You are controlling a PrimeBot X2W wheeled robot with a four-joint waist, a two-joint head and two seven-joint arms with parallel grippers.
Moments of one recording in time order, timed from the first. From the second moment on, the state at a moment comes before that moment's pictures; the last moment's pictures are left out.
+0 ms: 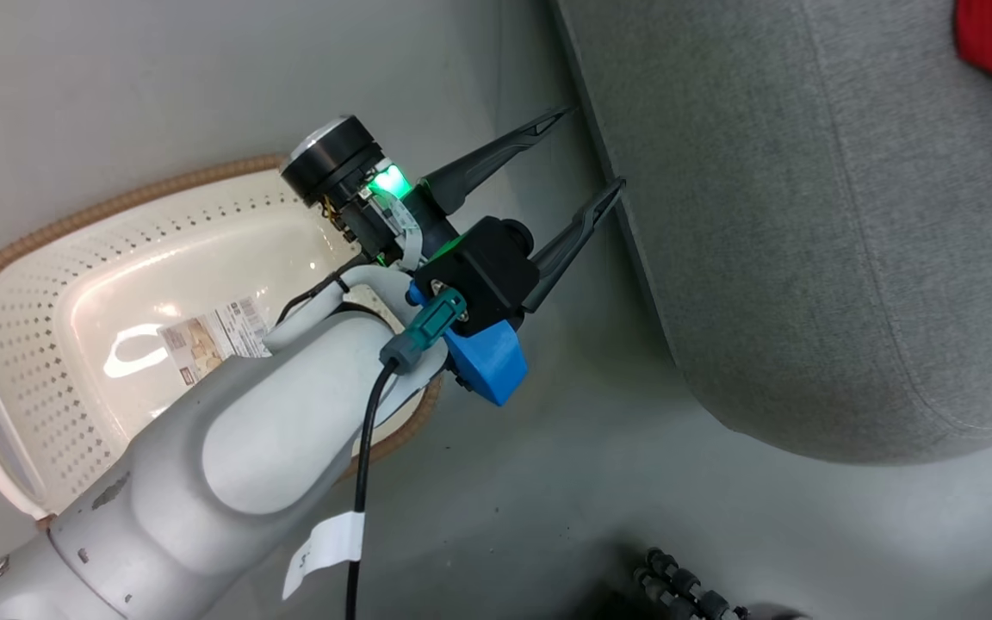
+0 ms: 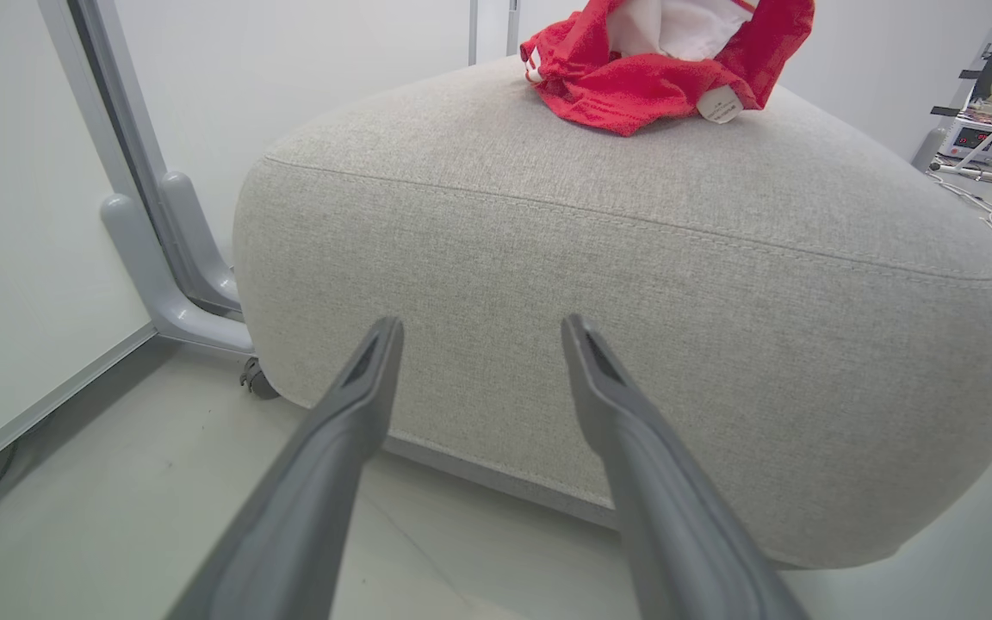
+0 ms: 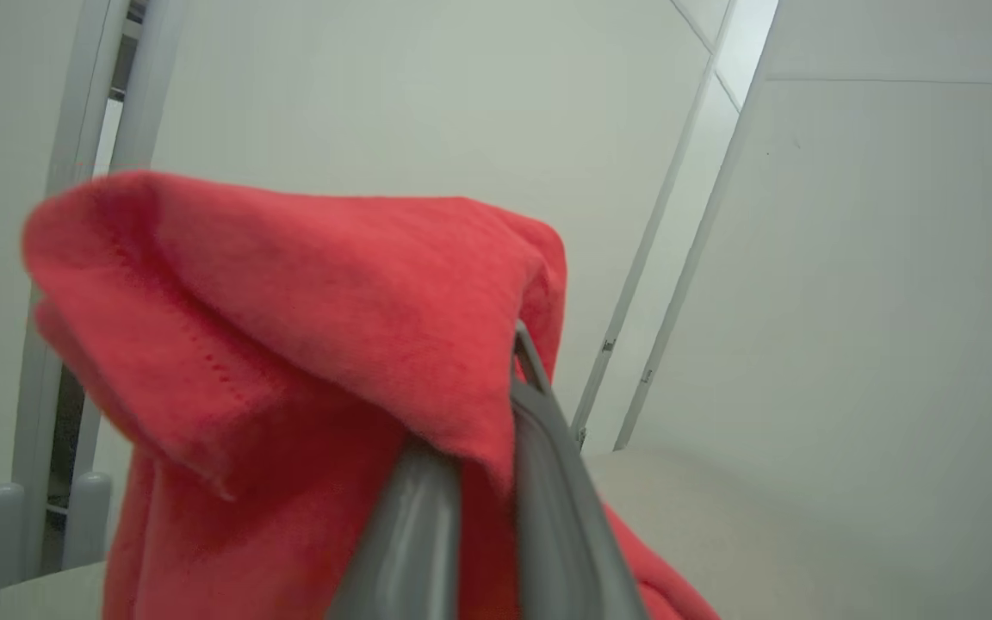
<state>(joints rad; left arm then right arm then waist) -0.91 0.29 -0.94 0.28 -0.27 -0.10 -0.14 -1.00 -0.35 -0.59 0.31 0.07 0.13 -0.26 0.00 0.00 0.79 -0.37</state>
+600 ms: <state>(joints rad) -0.89 0.32 -0.95 0.26 -0.29 -0.08 -0.13 -0.88 -0.21 -0.64 0.57 -0.04 0.13 -0.26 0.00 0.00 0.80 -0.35</state>
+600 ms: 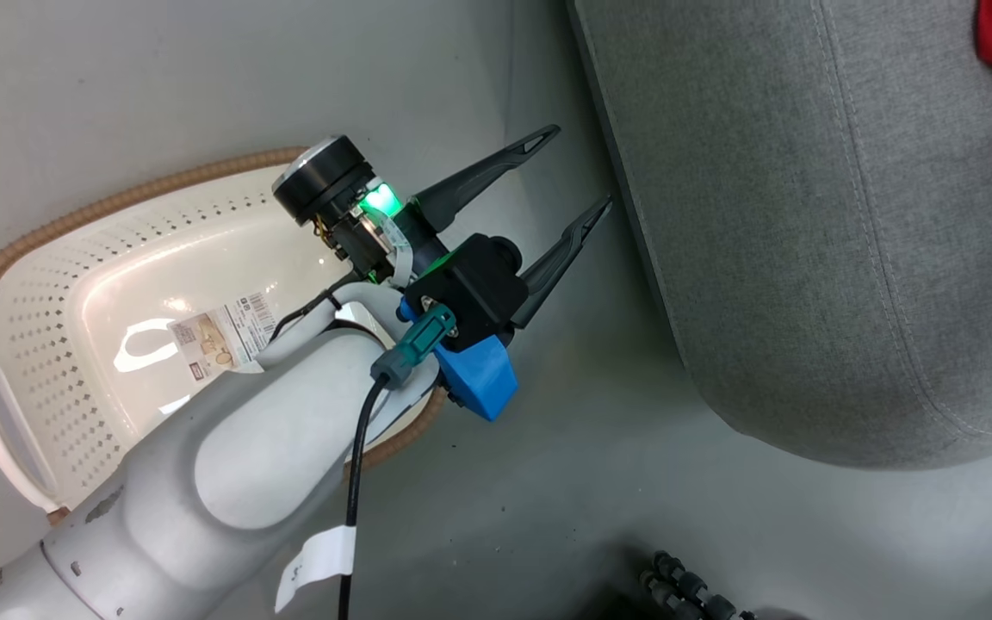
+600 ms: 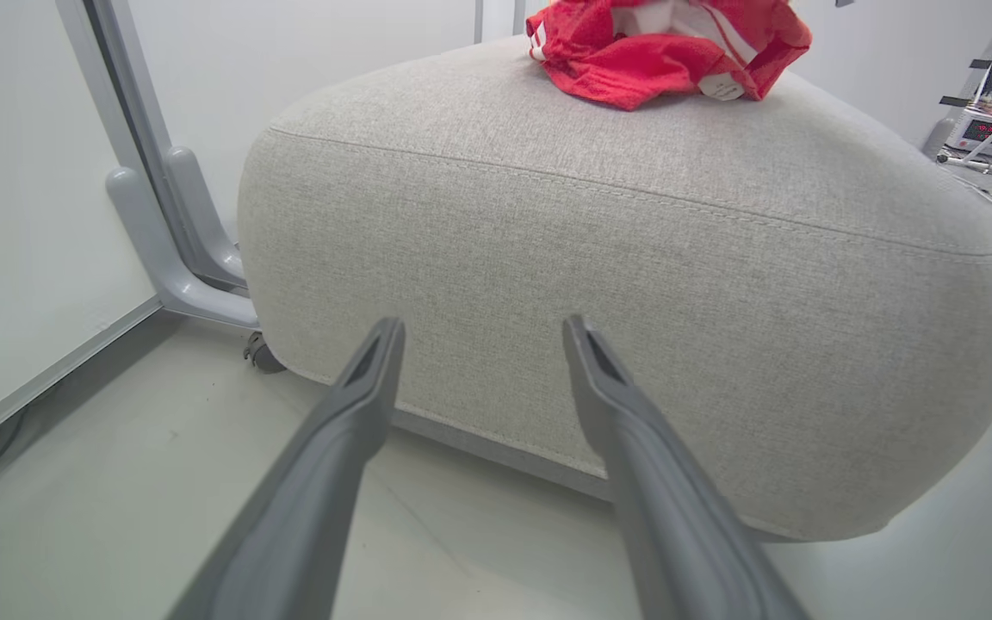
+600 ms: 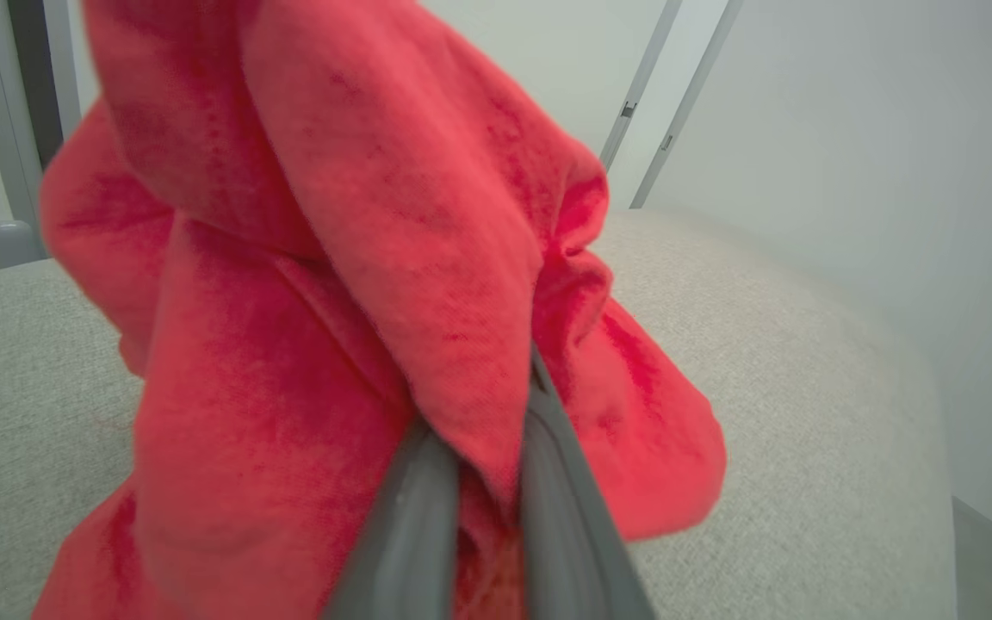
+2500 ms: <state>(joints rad) -0.22 0.09 -0.14 0.24 -0.17 -0.07 -0.26 -0.25 -0.13 -0.02 0.23 0.04 0.13 -0.26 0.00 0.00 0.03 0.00</state>
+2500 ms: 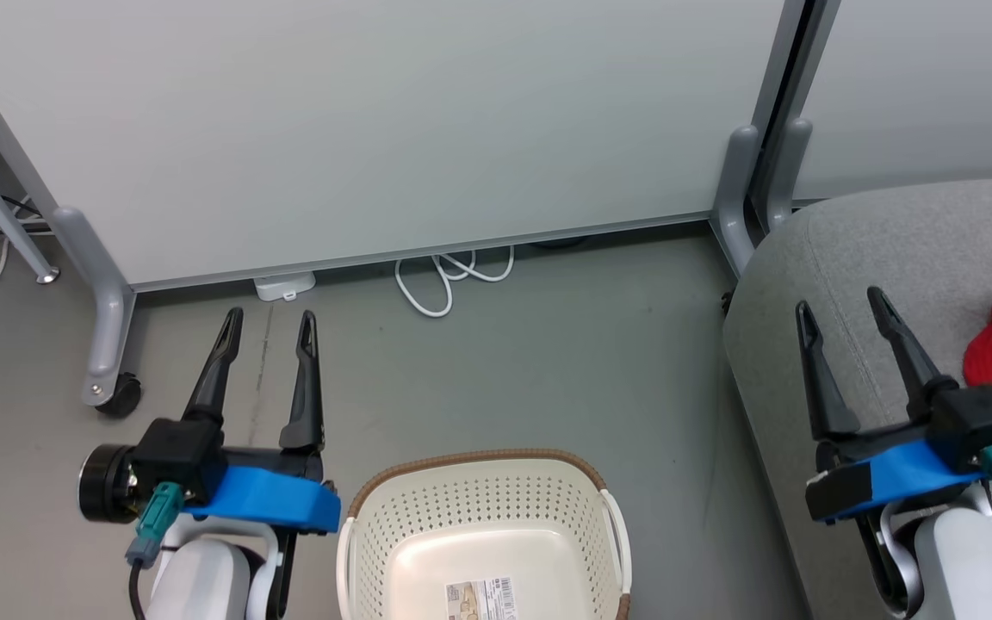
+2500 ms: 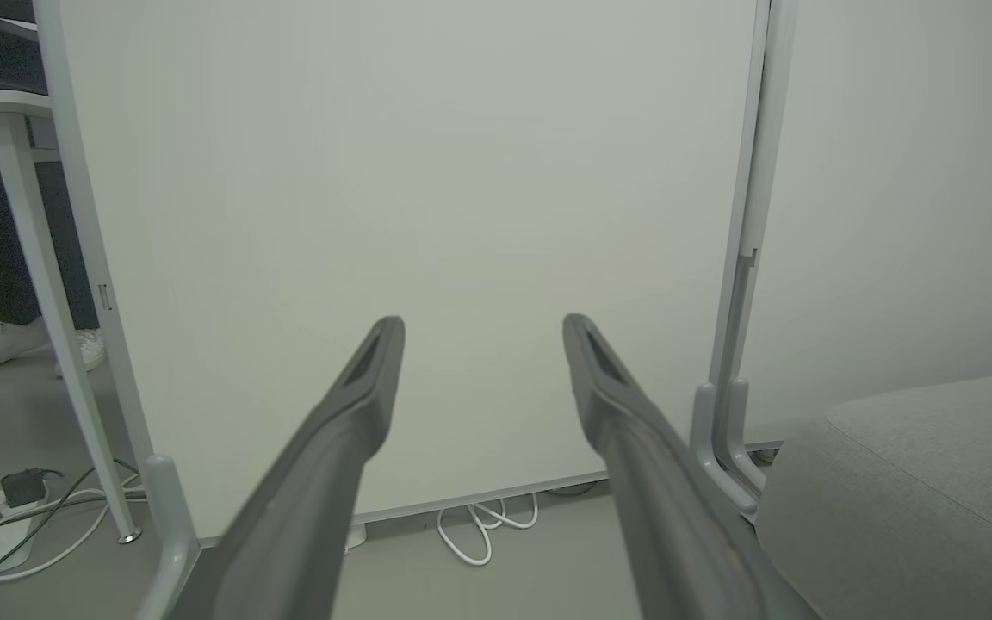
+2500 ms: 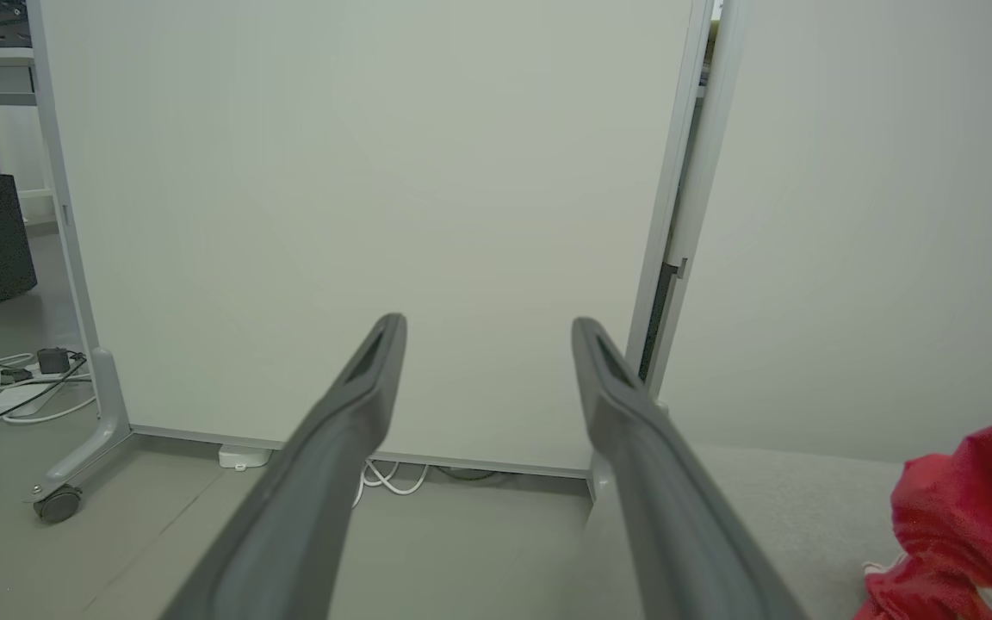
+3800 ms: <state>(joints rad) -0.08 0.05 -0.05 0.25 -0.13 -0.12 -0.26 -0.11 -0.06 -0.07 0.27 0.08 0.13 -0.26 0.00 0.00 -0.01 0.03</state>
